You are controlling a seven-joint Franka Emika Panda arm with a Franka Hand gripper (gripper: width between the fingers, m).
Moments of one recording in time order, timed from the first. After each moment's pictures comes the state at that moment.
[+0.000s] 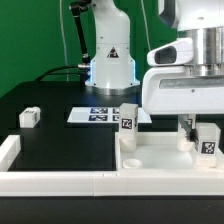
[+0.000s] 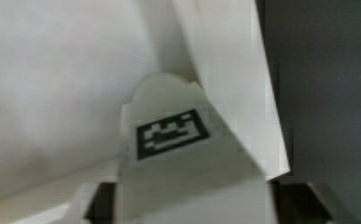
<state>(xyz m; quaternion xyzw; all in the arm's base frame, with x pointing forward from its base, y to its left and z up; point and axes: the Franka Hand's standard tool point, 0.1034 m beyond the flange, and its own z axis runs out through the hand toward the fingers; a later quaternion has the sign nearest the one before) 0.633 0.123 0.070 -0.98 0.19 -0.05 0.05</state>
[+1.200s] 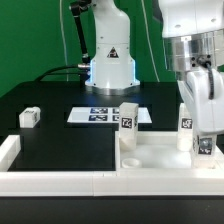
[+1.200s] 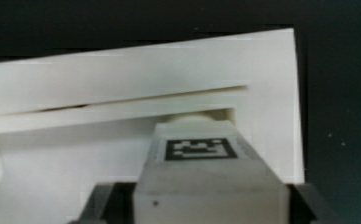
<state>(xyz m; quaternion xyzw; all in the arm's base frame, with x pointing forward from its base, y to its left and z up) 0.628 0.117 0.066 -0.64 0.76 0.04 0.08</state>
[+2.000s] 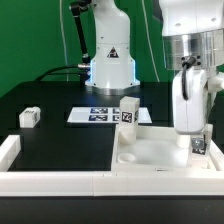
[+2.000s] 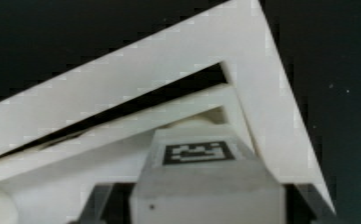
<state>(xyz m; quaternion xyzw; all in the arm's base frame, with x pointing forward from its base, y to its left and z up) 0.627 0.110 0.067 -0.56 0.83 0.03 0.06</state>
